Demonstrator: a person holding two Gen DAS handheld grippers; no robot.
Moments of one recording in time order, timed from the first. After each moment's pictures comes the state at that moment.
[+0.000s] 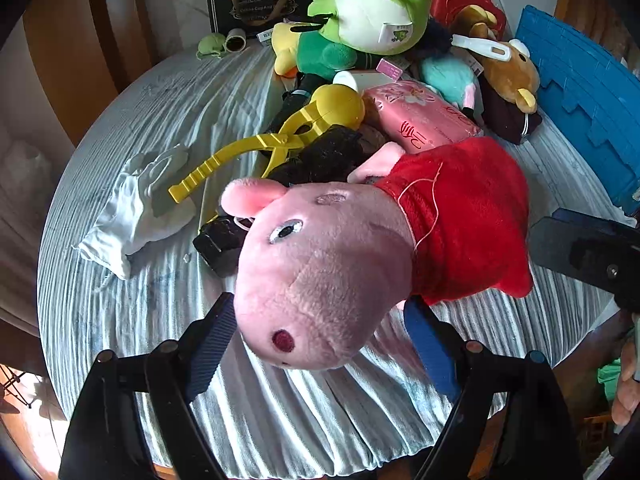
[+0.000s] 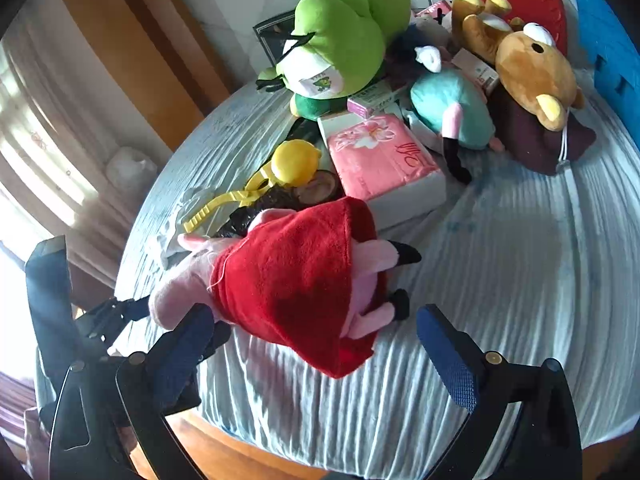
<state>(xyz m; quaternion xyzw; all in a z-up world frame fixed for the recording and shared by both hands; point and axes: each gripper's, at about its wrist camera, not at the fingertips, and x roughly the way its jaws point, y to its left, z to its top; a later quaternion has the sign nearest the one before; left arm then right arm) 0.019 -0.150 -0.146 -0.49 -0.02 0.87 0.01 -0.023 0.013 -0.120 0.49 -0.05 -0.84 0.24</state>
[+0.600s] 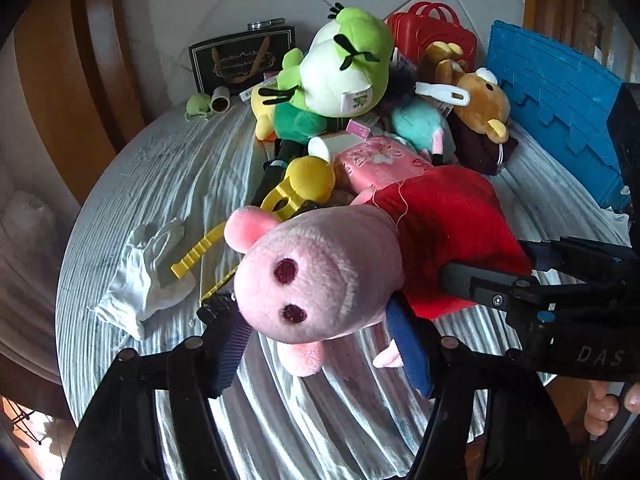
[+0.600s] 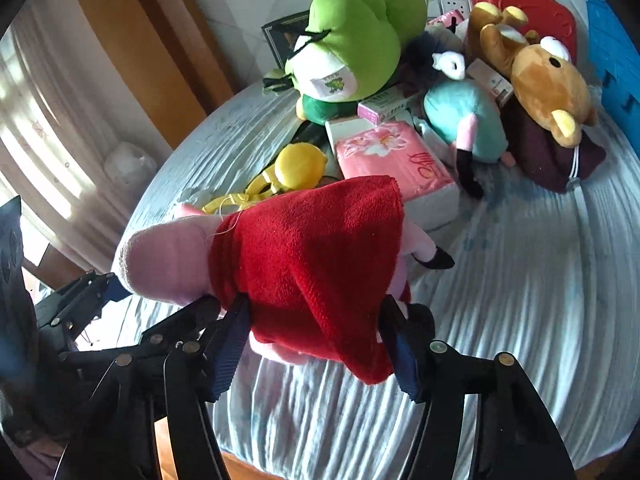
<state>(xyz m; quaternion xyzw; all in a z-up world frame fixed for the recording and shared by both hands) 0.018 -0.125 -0.097 -0.42 0.02 0.91 0.03 -0.020 0.015 -0.111 0.46 -0.04 -0.85 0.25</state>
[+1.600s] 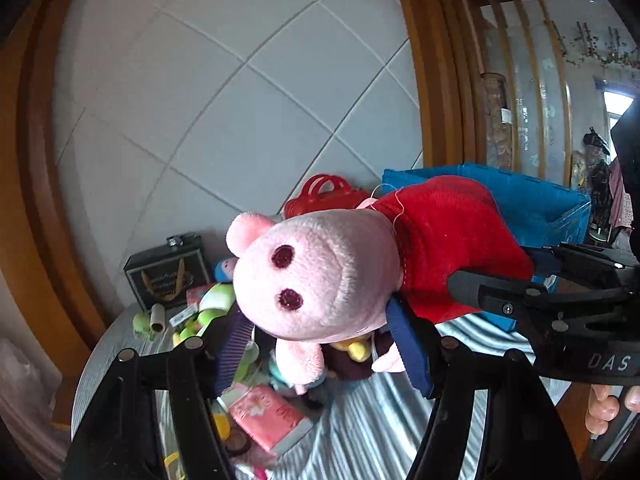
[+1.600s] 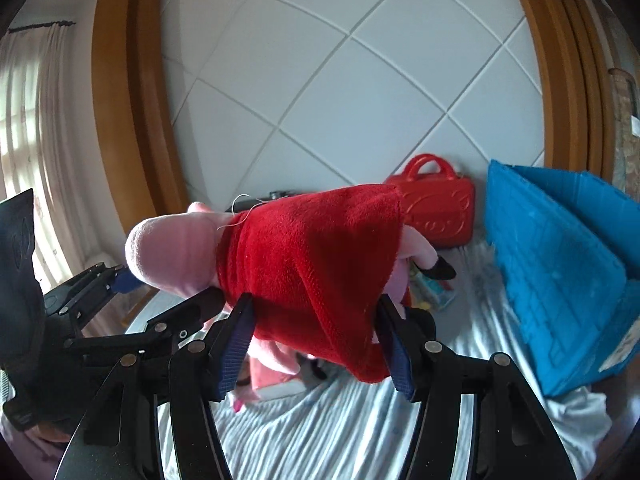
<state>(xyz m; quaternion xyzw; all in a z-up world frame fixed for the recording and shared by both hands) 0.003 0.054 0.139 -0.17 0.08 0.97 0.14 0.015 0.202 0.132 0.21 -0.03 -0.96 0.16</state>
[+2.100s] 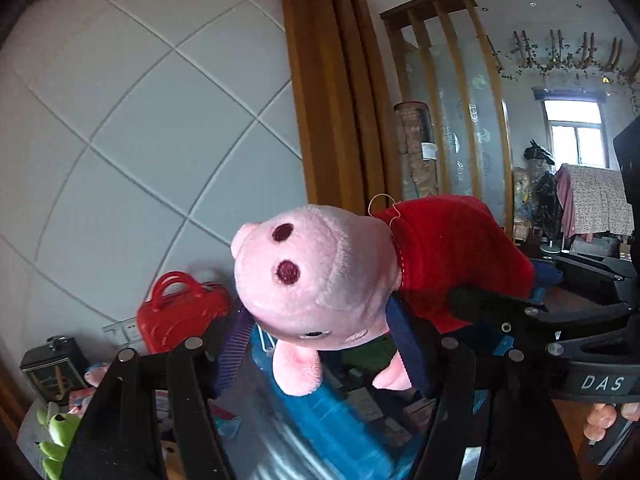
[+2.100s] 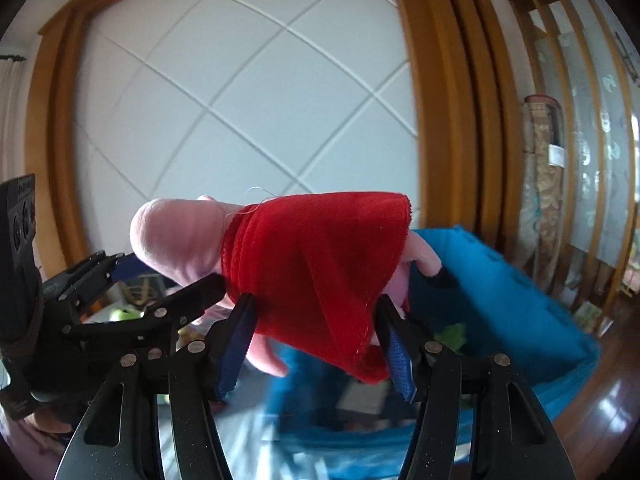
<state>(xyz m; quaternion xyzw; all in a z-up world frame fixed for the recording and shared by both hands) -0.097 0.402 0.213 -0.10 0.09 0.96 0.26 -0.035 0.540 0.206 0.16 -0.03 -0.99 0.03</state>
